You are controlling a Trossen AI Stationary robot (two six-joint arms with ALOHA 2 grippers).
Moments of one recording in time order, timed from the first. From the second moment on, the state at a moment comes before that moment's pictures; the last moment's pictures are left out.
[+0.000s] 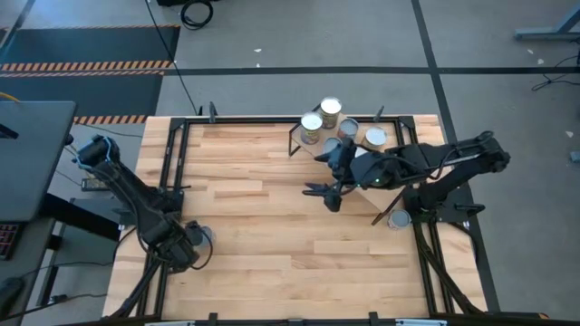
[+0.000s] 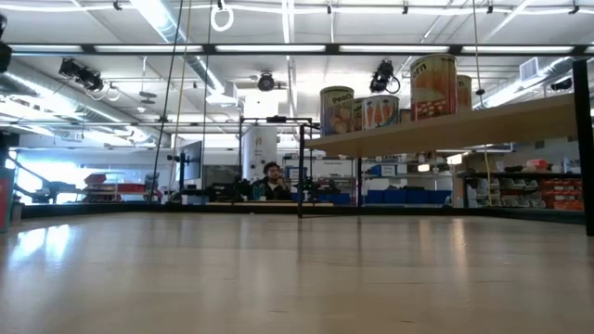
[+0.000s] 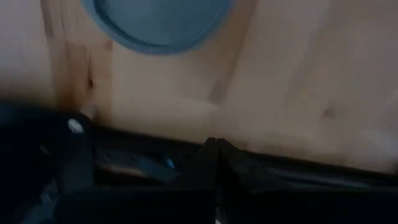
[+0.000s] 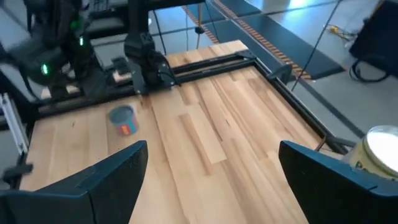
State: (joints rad) left arm -0.85 1.24 0.77 -1.10 0.14 -1.05; right arm 0.25 1.38 1.49 -0.65 0.51 0.32
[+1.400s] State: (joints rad) left arm -0.21 0.98 1.02 -1.03 -0.99 -0.47; right arm 0.21 2.00 1.82 -0.58 0.09 0.15
